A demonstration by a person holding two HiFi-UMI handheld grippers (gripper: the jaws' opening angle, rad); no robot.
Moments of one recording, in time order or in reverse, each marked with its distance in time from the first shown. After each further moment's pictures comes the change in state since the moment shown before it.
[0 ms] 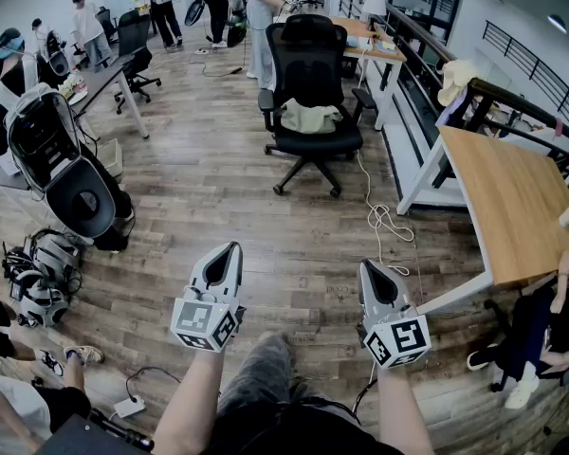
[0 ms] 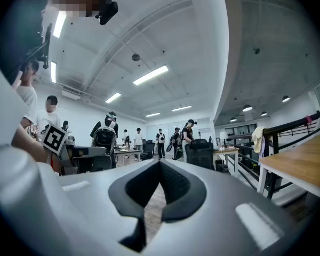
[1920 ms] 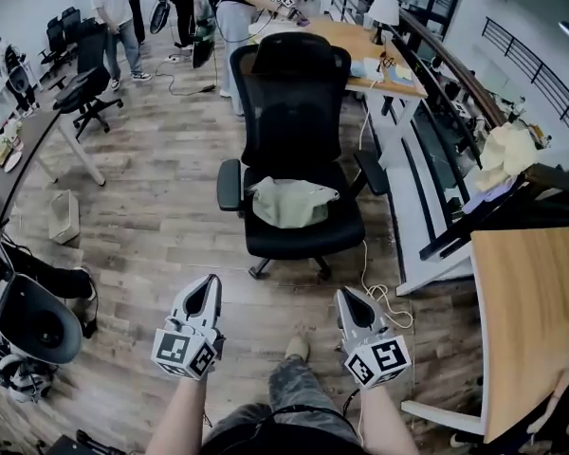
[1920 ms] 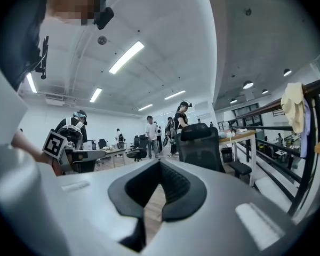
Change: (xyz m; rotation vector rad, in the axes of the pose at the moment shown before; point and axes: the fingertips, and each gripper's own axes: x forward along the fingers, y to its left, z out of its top) left arm 0.510 0.205 -0.041 -0.100 0.071 -0.018; right arm 0.469 -0.301 -0.064 0.148 0.085 0.011
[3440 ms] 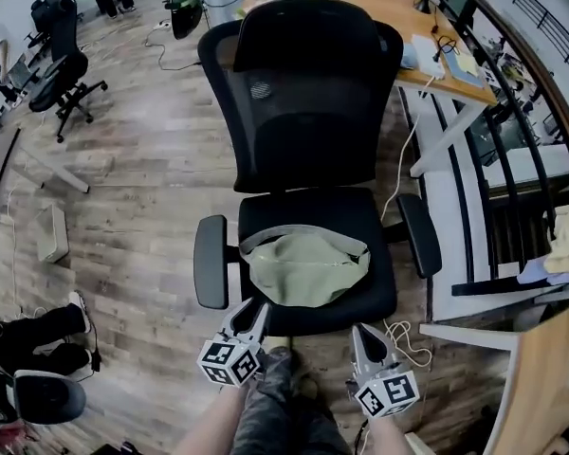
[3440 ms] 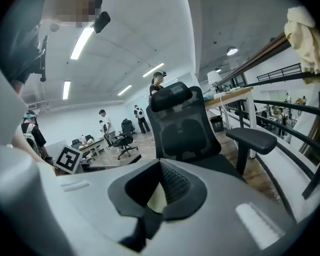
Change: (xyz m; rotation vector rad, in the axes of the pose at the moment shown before) left arm 0.320 0.097 -0.200 -0.374 0.362 0.036; right arm 0.230 -0.196 -0.119 0.201 0.235 -0.090
